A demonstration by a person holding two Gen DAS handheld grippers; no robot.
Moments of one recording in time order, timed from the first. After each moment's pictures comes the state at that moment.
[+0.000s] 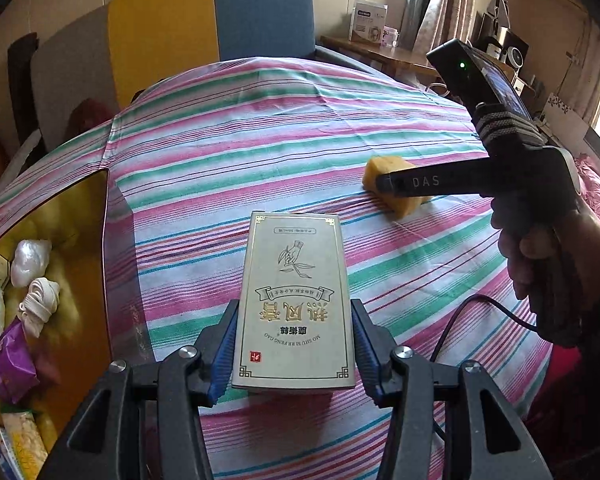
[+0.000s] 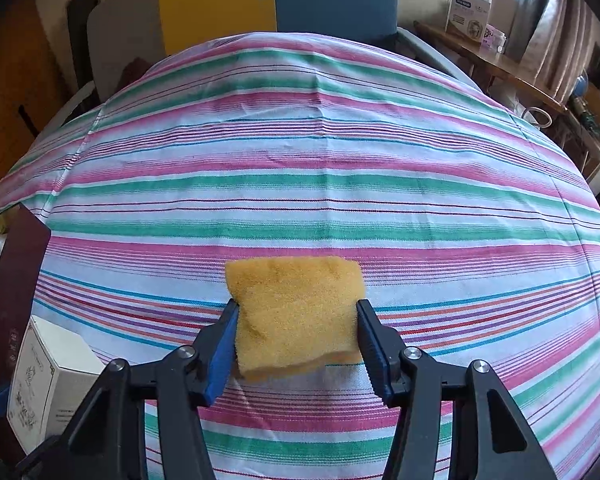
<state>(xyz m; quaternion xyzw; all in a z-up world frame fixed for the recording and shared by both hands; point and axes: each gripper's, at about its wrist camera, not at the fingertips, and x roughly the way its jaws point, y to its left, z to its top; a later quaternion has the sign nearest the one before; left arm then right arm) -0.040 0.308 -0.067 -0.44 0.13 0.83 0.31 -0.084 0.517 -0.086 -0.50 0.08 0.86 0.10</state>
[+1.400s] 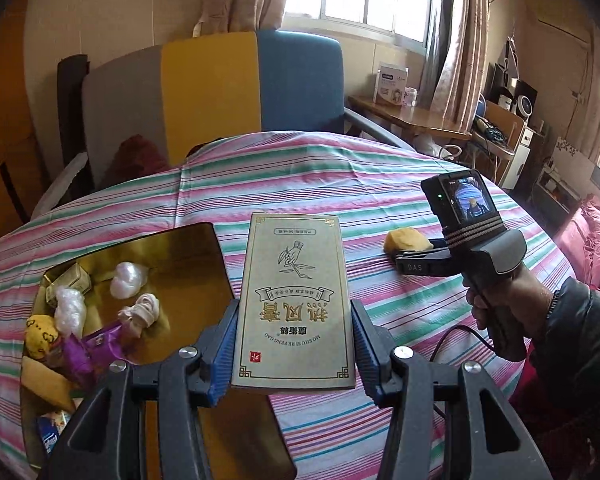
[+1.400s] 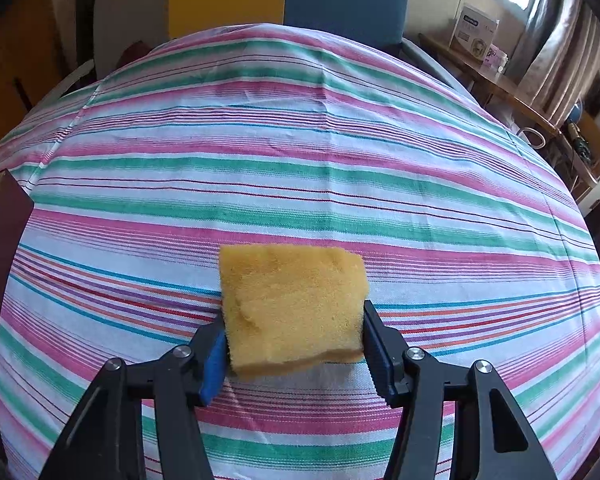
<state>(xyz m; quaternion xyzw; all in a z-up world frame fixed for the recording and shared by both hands) -0.014 0.230 0.015 -0.37 0.08 0.89 0.28 -0.083 0.504 -0.095 -0.50 0.02 0.86 0.12</state>
